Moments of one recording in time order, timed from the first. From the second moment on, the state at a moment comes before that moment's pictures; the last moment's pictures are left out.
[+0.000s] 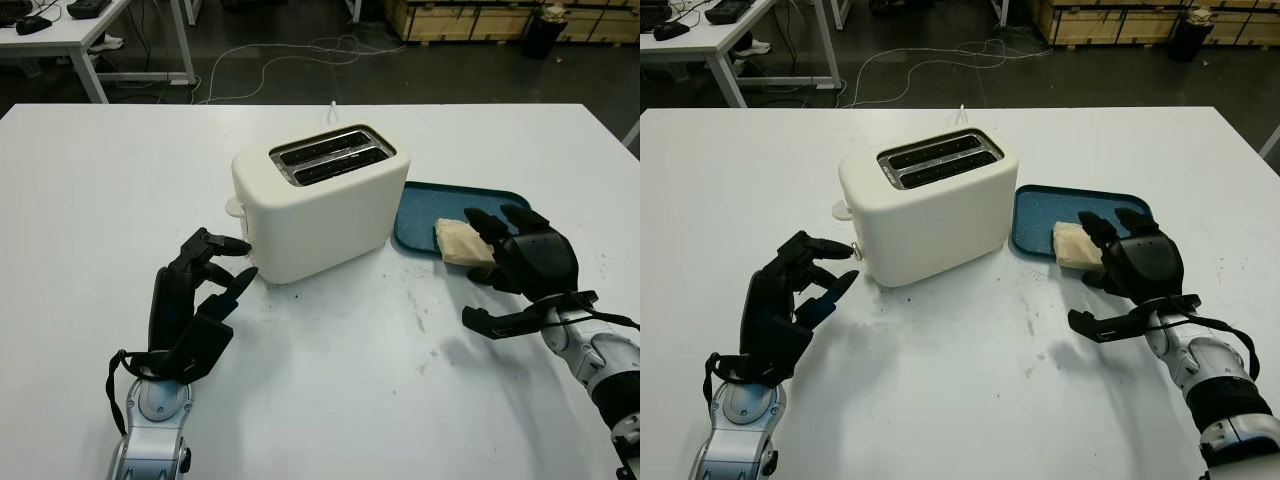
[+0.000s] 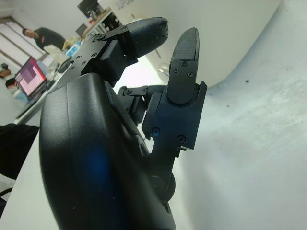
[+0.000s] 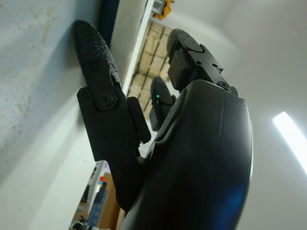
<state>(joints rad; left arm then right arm) 0.15 0.06 -0.04 -0.28 0.25 -0.05 0.07 -0.42 -0.66 0.31 0.82 -0.95 -0.23 -0.58</state>
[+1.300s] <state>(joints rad) 0.15 0.06 -0.03 -0.28 0.25 -0.07 0.07 -0.57 -0.66 0.58 1.08 -0.96 -0.27 -0.89</state>
